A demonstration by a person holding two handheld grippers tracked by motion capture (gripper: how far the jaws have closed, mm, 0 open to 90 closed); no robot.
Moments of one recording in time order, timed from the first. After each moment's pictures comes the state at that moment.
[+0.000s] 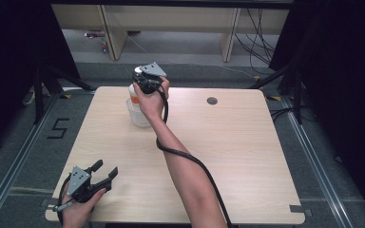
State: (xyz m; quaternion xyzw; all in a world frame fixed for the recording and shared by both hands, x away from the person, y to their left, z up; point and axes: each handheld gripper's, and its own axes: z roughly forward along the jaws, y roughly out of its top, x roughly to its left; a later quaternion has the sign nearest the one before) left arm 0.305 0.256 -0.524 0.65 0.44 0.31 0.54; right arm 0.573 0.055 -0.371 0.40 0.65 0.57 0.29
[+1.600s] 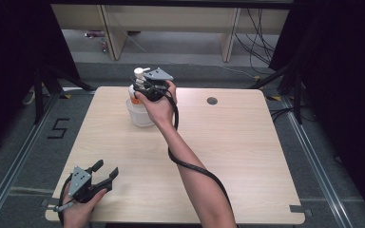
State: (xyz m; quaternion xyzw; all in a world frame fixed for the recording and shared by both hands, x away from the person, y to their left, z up) left arm 0.305 0.253 -0.524 0.65 0.44 0.31 0.54; right arm 0.539 0.029 -0.363 0.37 0.70 0.55 0.26
